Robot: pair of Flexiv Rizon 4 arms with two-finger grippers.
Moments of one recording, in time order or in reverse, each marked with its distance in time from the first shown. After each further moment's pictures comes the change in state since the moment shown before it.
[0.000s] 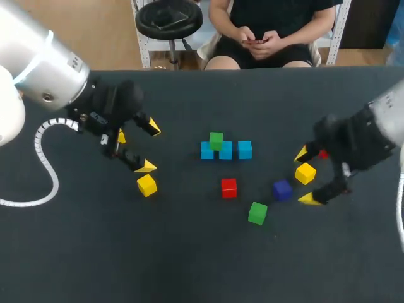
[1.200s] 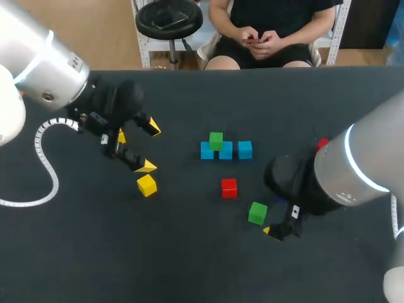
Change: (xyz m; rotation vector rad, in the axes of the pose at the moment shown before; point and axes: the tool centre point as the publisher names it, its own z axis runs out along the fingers) left arm 0.000 0.000 0.000 0.001 0.000 0.000; right arm -0.024 0.049 0.049 0.205 0.178 0.224
